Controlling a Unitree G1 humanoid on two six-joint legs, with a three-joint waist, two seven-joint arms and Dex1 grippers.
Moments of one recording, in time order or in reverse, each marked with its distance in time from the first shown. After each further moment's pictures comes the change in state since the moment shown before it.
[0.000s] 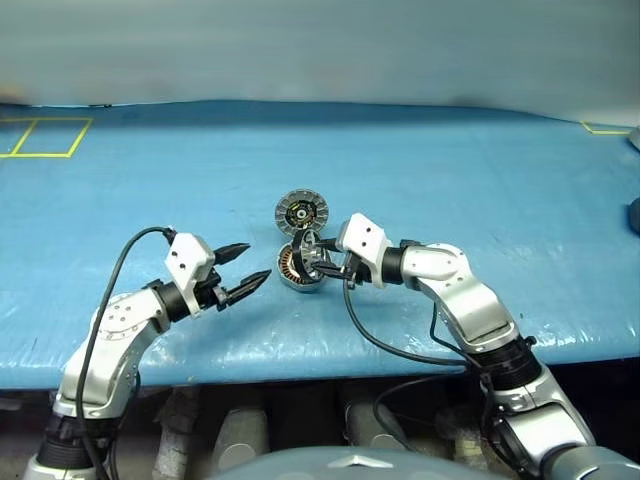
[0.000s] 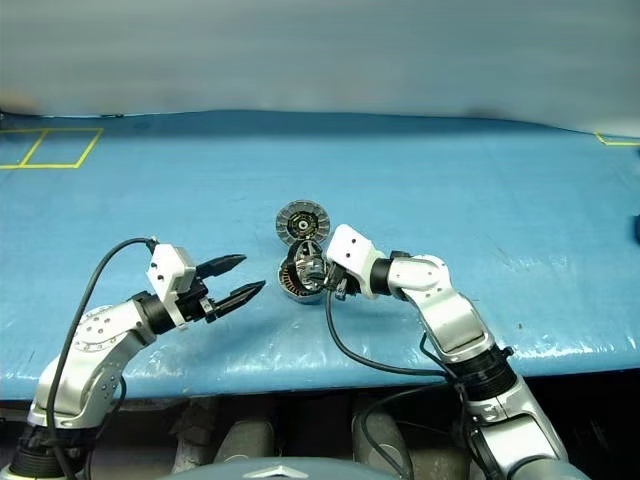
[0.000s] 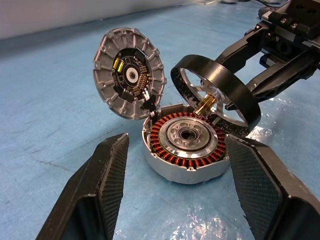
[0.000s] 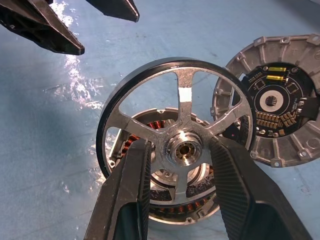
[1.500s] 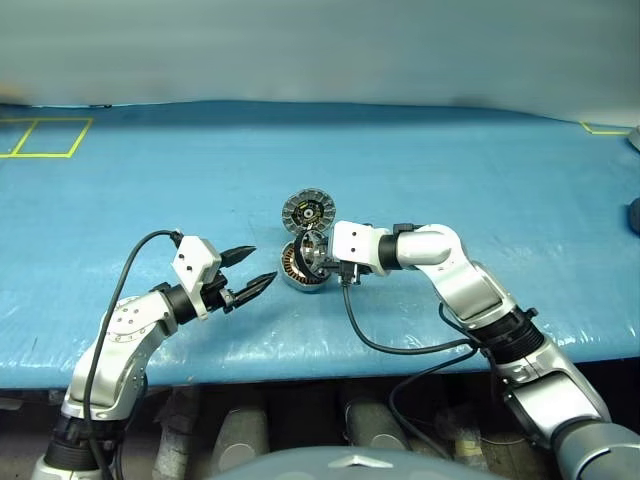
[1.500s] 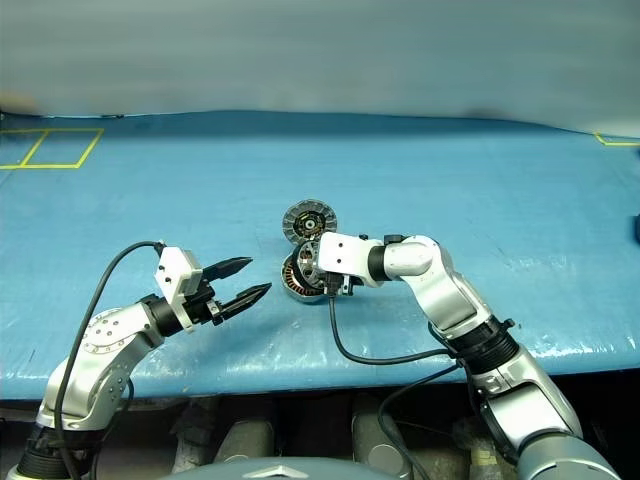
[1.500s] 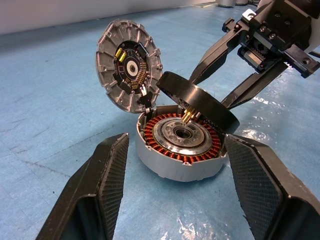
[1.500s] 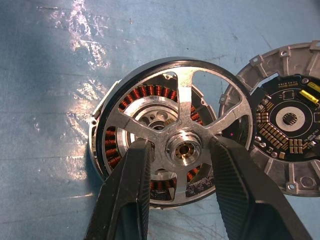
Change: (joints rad) left arm -0.004 -0.021 -0.028 0.000 -0.002 -0.001 0.012; right arm -0.129 -0.067 0.118 0.125 -0.187 -0.172 0.107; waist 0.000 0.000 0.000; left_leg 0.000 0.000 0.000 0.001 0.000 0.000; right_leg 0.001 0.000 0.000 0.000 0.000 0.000
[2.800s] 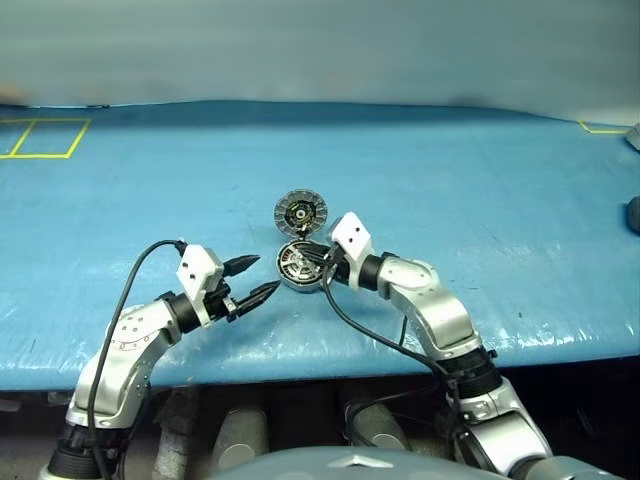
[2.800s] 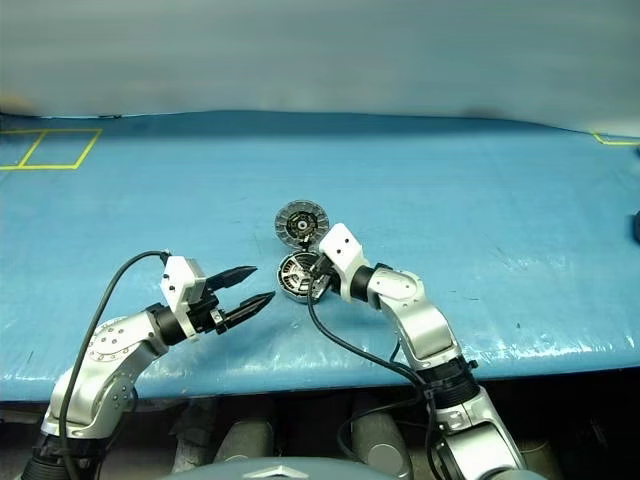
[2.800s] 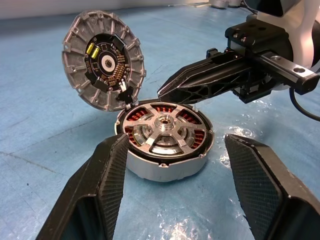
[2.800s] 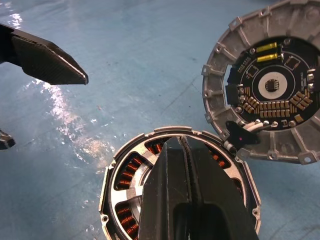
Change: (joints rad) left arm 0.042 -0.021 -0.013 0.037 -0.005 -0.005 -0.015; right arm 0.185 0.313 -0.154 0.041 0.209 0.160 -0.306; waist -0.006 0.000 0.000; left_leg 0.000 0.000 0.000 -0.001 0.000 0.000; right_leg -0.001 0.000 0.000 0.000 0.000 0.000
